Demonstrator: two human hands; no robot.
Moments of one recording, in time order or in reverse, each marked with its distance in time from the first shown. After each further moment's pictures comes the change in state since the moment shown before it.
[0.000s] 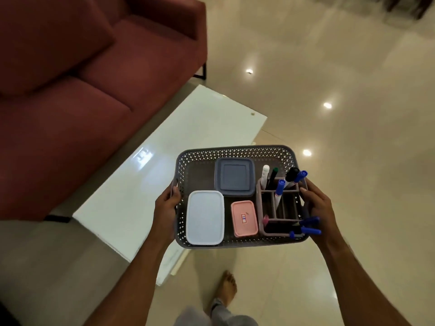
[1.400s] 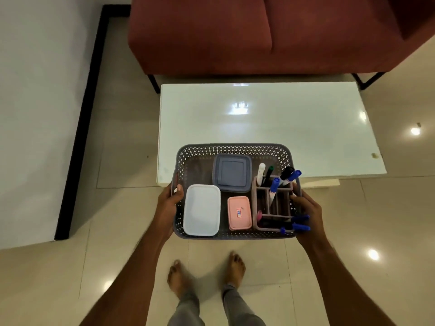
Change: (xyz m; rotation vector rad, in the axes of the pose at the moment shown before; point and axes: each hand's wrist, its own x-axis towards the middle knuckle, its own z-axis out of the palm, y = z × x) left_hand -0.102 -0.201 0.026 -0.321 0.890 -0.014; right_hand 0.135 0.082 0.049 -0.266 -0.831 0.316
